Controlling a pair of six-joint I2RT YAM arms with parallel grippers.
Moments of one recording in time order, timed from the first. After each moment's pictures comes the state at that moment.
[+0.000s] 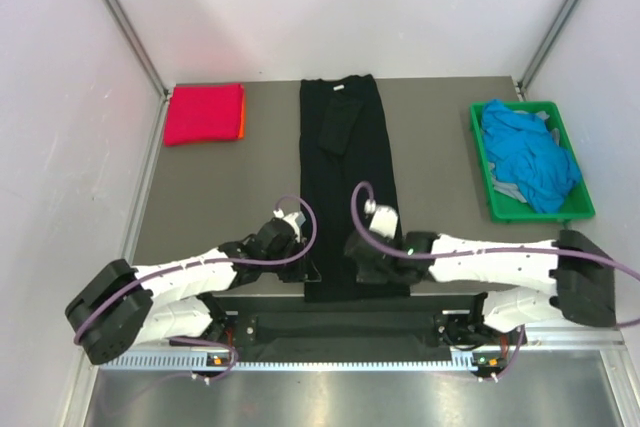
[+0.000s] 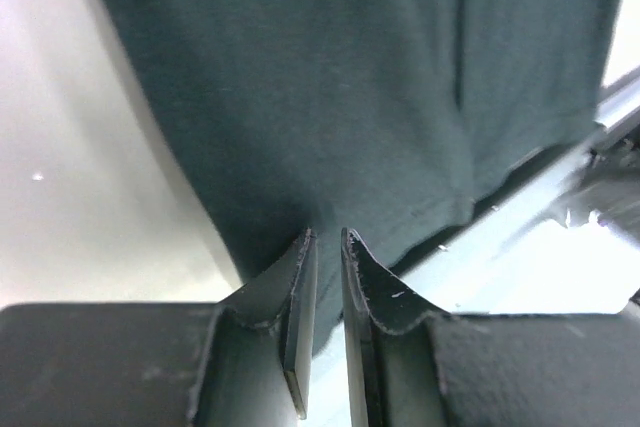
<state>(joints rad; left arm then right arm) -0.84 1.14 0.37 -0.07 0.24 -0.89 1.28 1.32 0.81 -0.61 0.34 1.18</state>
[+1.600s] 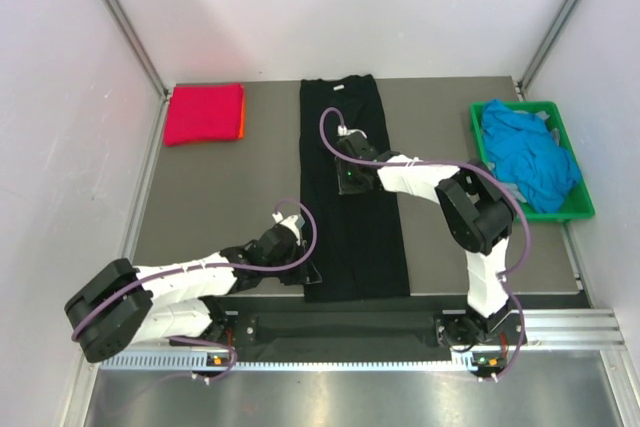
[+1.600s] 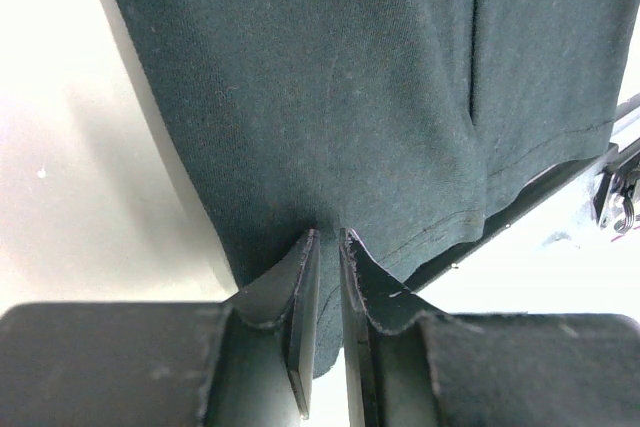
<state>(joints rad) -0.90 1.14 0.33 -0.01 0.14 -0.94 0.68 1.99 1.32 -0.25 0.06 0.47</state>
